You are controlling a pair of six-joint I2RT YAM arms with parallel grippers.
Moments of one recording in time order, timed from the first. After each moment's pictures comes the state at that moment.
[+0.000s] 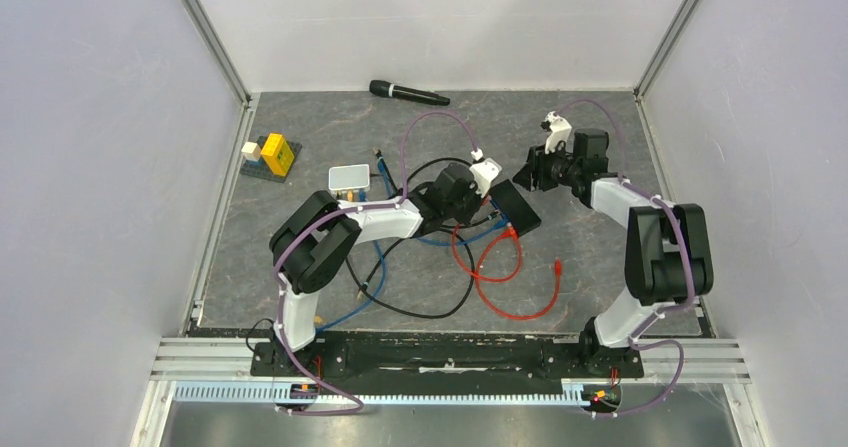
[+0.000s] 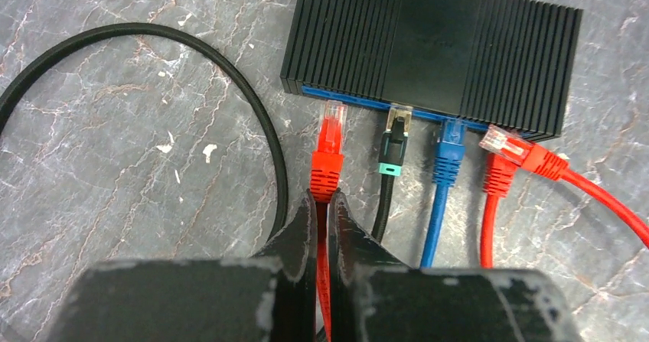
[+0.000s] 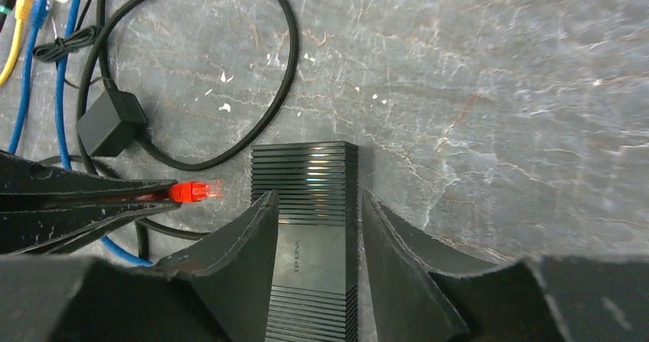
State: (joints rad) left arm -0.84 1.96 1.21 0.15 -0.02 -0.01; right arm 0.04 1.64 0.90 0.10 -0.57 -0.04
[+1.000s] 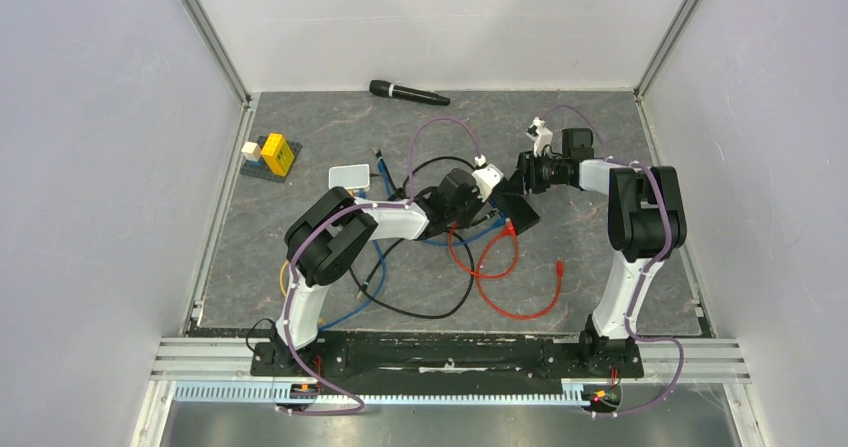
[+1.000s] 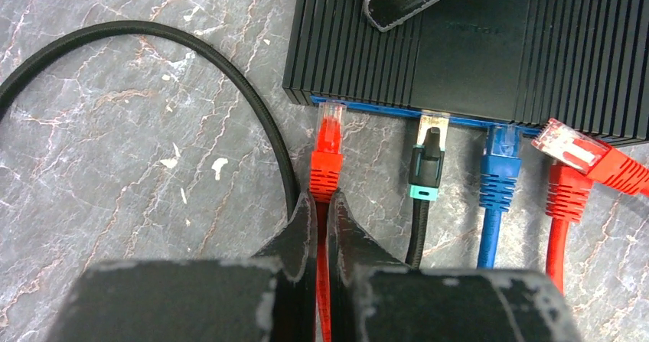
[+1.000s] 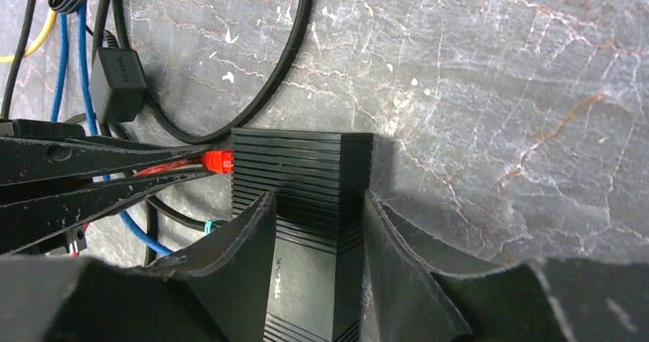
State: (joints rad) left arm -0.84 2.07 1.22 0.24 -0.06 0.07; right arm 0.02 1.97 1.12 -0.08 -0.80 -0.09
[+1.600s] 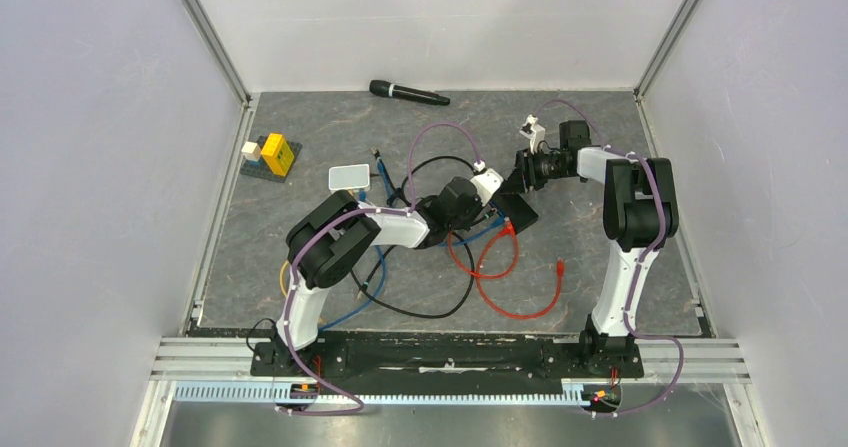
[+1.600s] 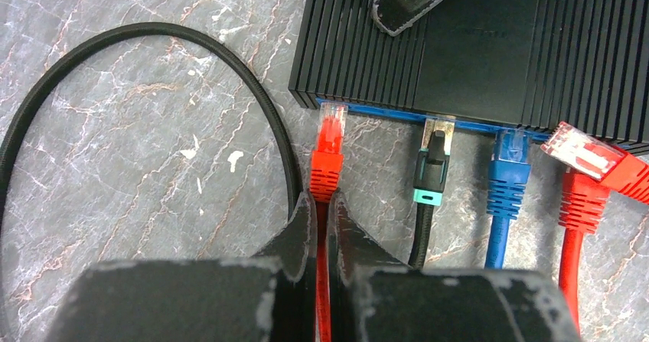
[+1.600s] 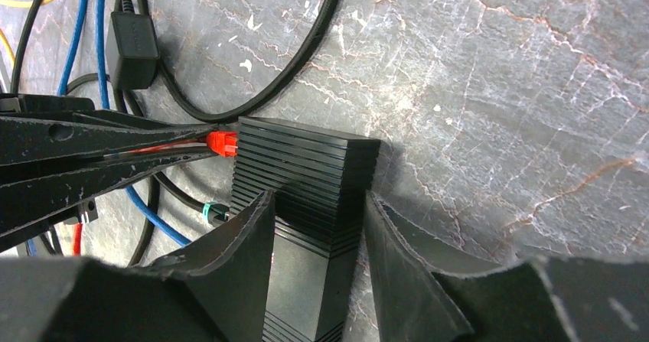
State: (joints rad) left arm -0.87 2.07 1.16 0.35 -0.18 0.08; right arm 0.02 2.08 1.29 -0.29 -0.92 -0.28
